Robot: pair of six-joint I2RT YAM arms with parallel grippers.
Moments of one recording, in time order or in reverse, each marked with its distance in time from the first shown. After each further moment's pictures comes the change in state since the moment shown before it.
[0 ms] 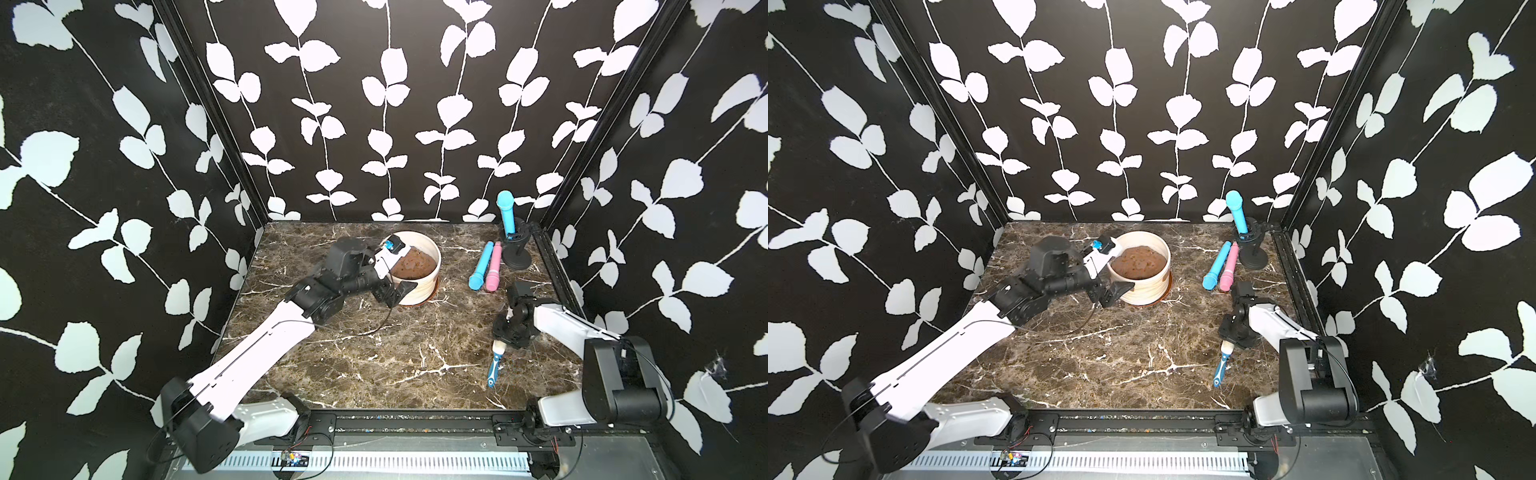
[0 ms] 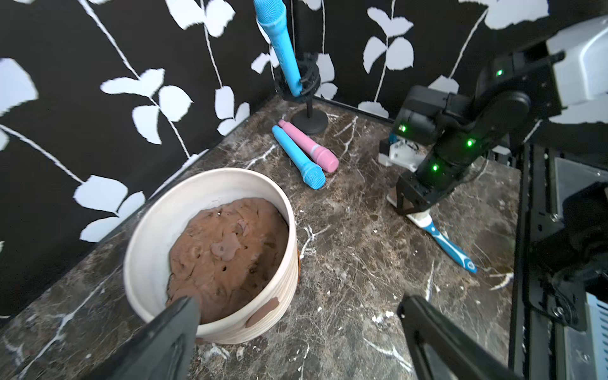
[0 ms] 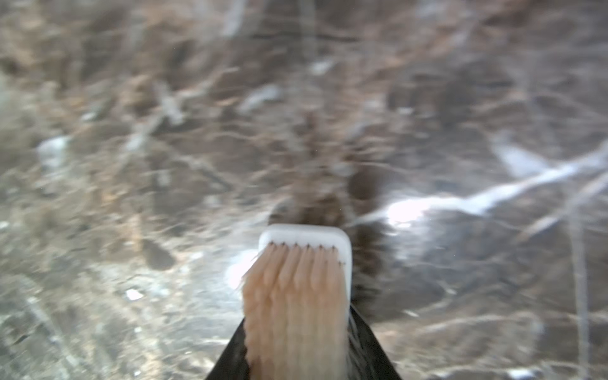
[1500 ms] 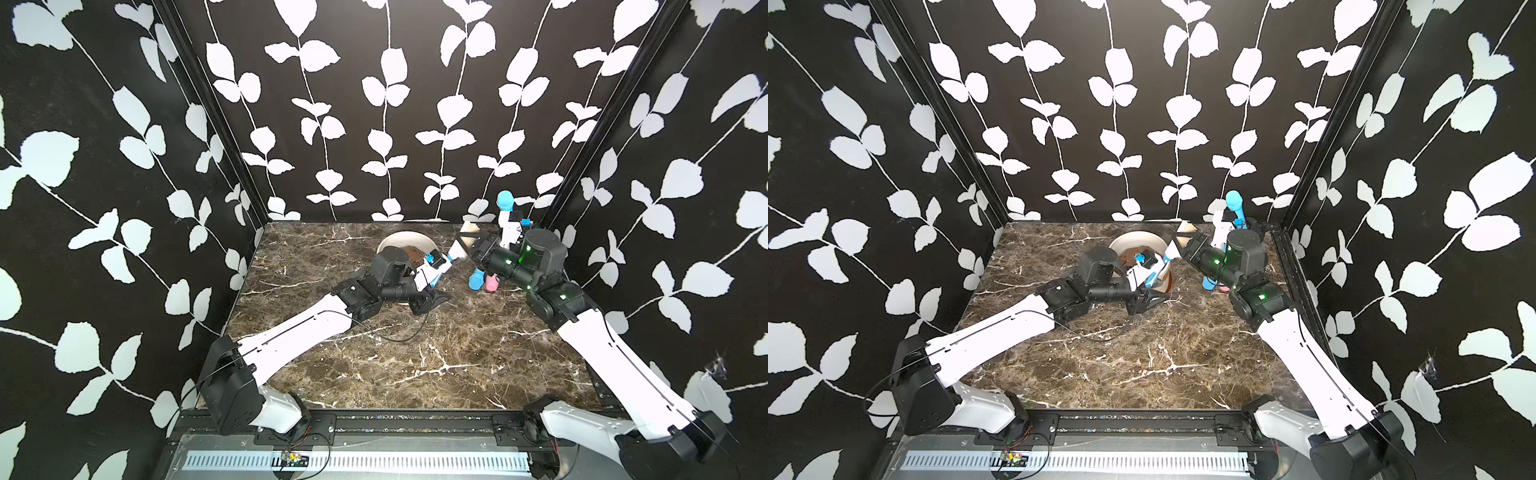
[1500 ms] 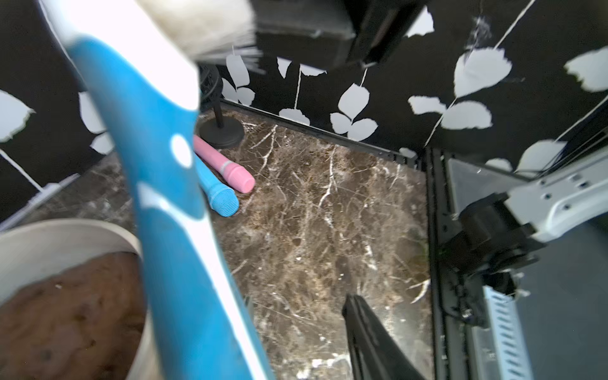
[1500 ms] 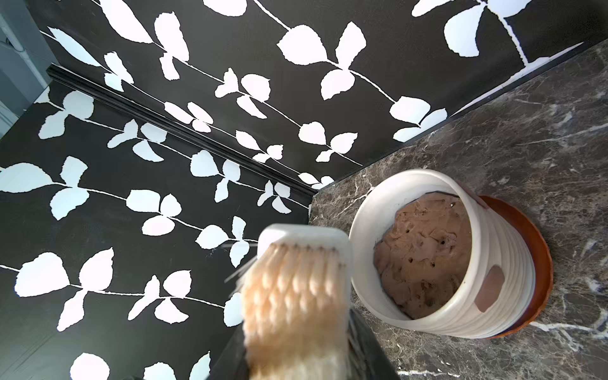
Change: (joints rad) left arm -0.192 0.242 0.037 0.171 0.132 -0.088; right arm 0.336 -0.317 0.436 0.478 -0.216 0.469
